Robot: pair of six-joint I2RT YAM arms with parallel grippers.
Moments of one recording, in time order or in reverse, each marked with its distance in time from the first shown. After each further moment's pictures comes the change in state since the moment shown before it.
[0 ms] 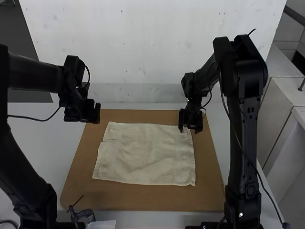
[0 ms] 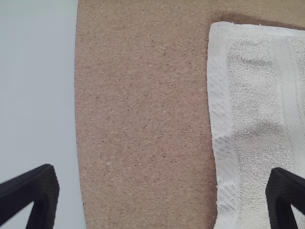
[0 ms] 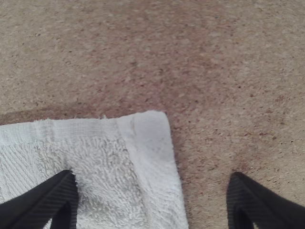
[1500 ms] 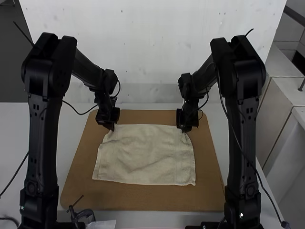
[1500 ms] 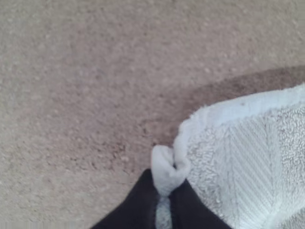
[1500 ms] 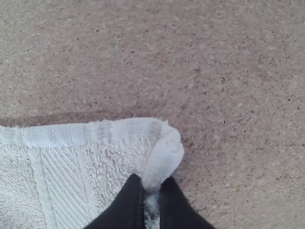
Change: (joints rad) left arm -0.157 0.650 0.478 -0.099 0.030 -0.074; right arm 0.029 -0.004 -0.024 0.080 -0.026 0.003
